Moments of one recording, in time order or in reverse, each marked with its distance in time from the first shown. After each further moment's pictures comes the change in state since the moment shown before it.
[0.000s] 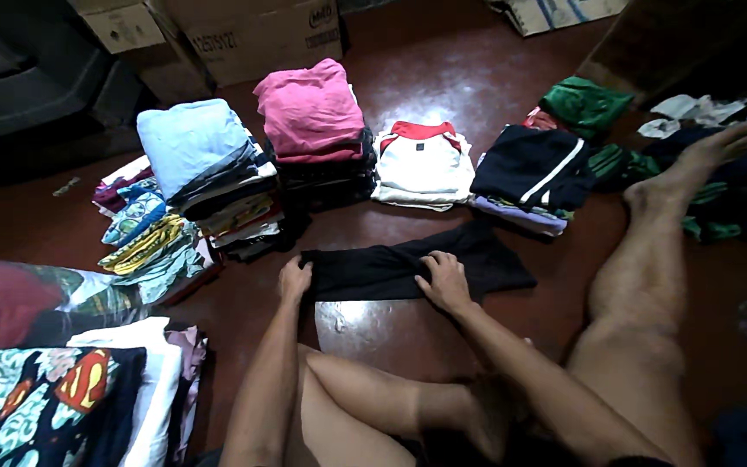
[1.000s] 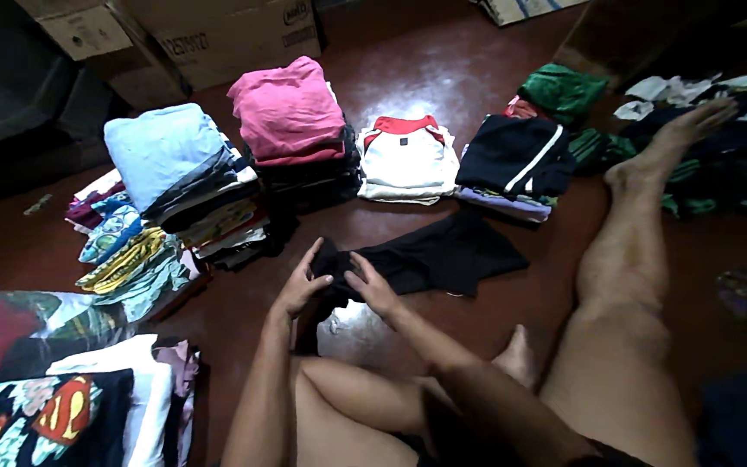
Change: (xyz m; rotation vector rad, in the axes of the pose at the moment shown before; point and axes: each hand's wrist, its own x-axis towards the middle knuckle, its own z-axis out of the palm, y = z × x) left_hand -0.043 0.027 -0.006 -0.783 -0.576 0.432; right_hand -0.002 -0.154 -0.011 1.283 -0.250 0.142
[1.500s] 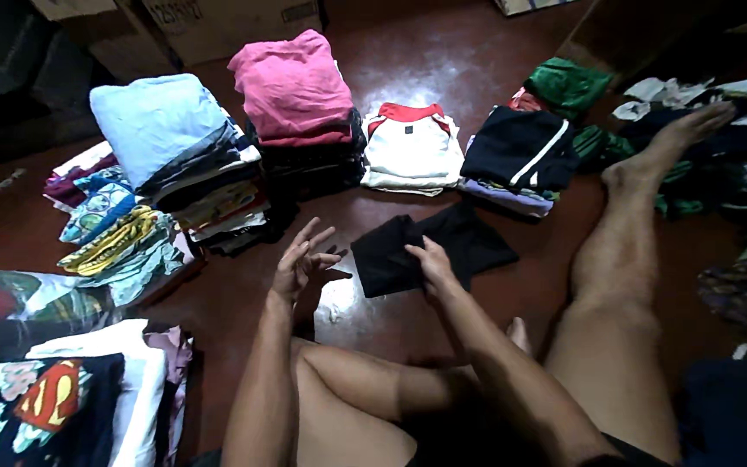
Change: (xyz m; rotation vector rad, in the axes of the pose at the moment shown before) left_hand -0.001 0.013 -0.009 -0.377 -0.085 0.149; right_hand -0.002 0.003 -0.096 -0.068 0.502 0.172
